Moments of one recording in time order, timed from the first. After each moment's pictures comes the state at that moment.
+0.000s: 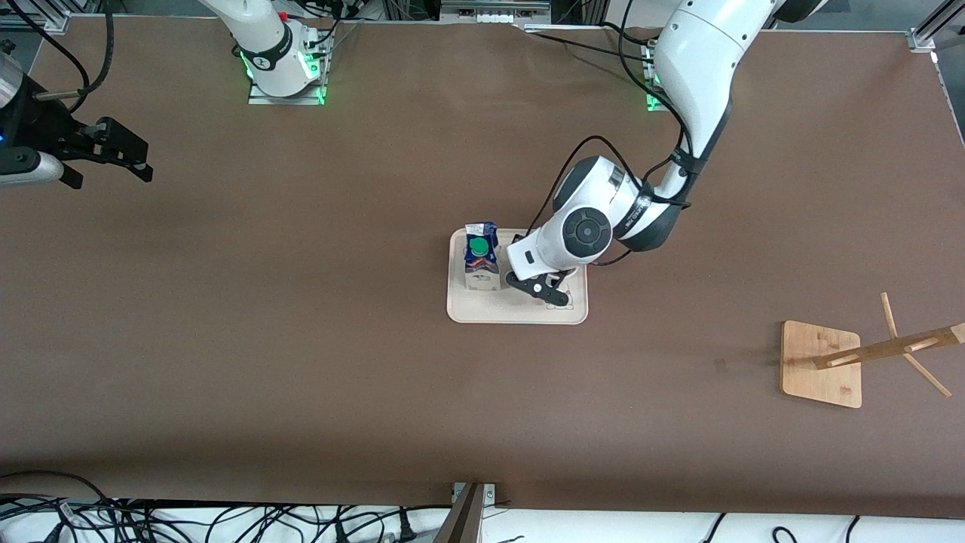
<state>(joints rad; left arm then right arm) -0.44 0.68 -0.18 -1.59 -0.17 2.13 -0.13 0.16 0.00 -0.09 -1.56 0.01 1.59 -0.05</state>
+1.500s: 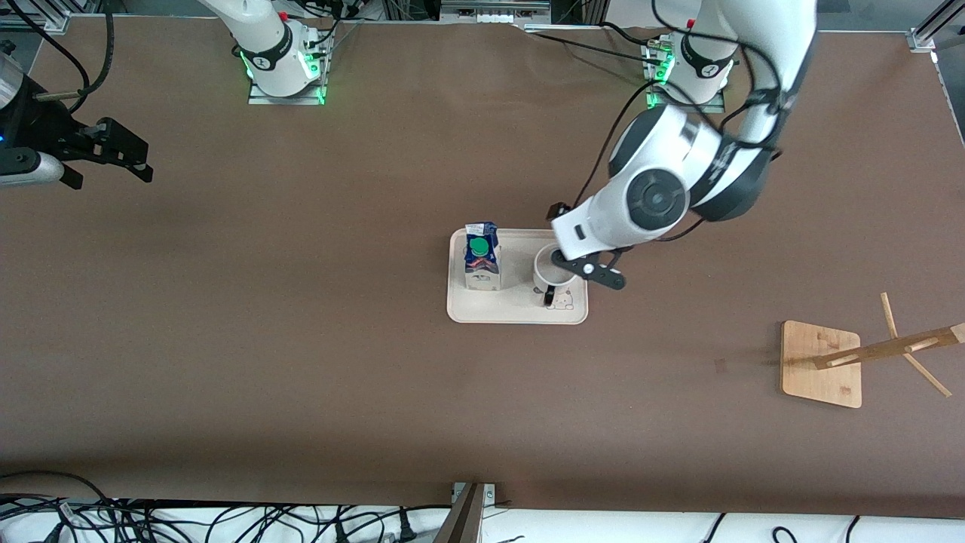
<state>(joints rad) -0.33 0.39 -0.16 -1.56 -0.10 1.76 -0.12 0.16 0.00 -0.09 -1.56 0.01 1.59 -0.05</state>
